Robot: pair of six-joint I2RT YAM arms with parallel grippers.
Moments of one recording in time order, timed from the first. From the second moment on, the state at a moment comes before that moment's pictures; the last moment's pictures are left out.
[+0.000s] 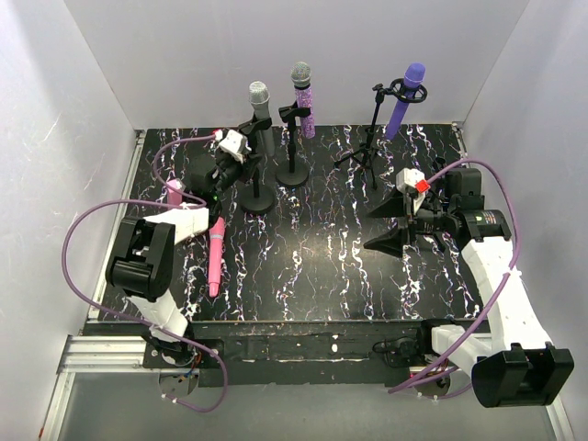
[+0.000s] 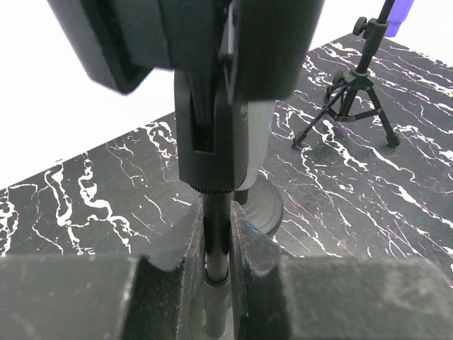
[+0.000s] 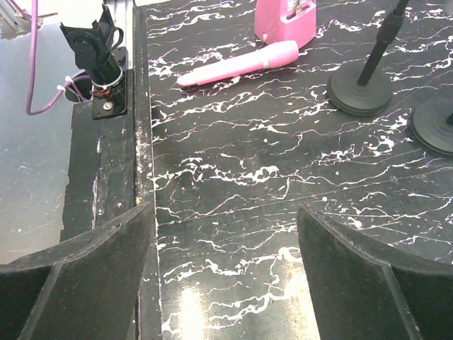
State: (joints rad) left arm -0.25 1.73 0.93 0.82 0.40 0.02; right arm 0.09 1.03 1.04 -0.80 -1.30 -0.67
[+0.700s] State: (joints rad) left arm -0.24 1.20 0.77 0.53 0.27 -0.14; right arm 0.02 1.00 1.05 -0.96 -1.29 -0.80
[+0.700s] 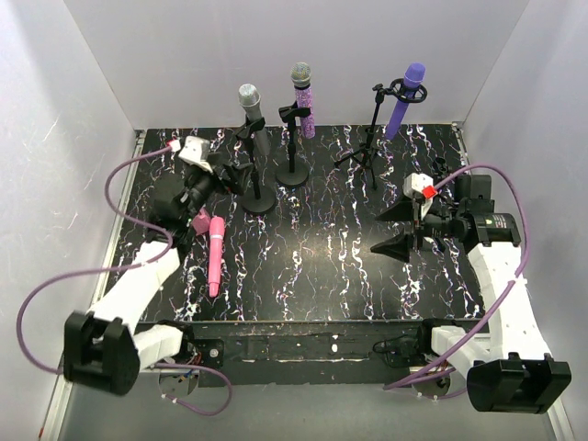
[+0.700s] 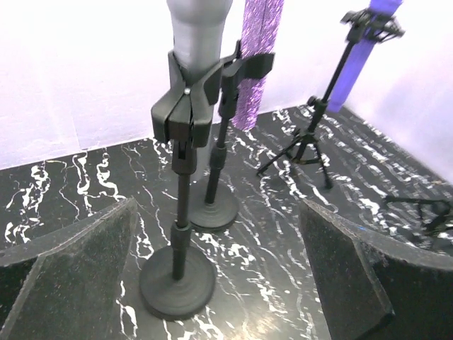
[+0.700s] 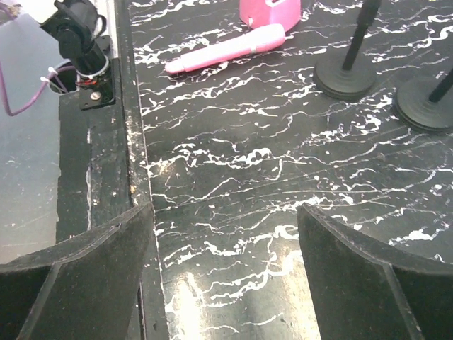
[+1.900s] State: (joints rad) left arm -0.25 0.84 0.61 0.03 0.62 -0.63; right arm -0.22 0.86 1.07 -1.06 -1.28 -0.66
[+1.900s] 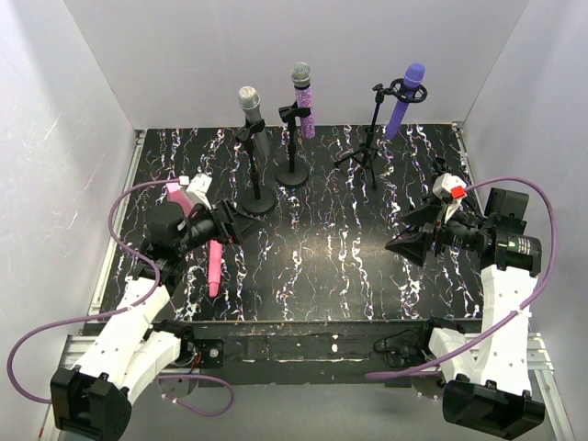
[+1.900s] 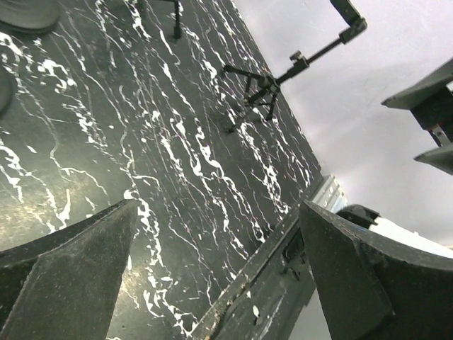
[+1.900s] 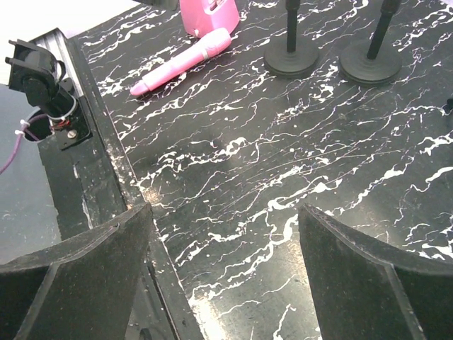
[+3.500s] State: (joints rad) left arm -1.03 1.58 0.79 0.55 0.29 -0.43; right arm -0.24 0.90 1.14 -1.07 -1.35 -0.63
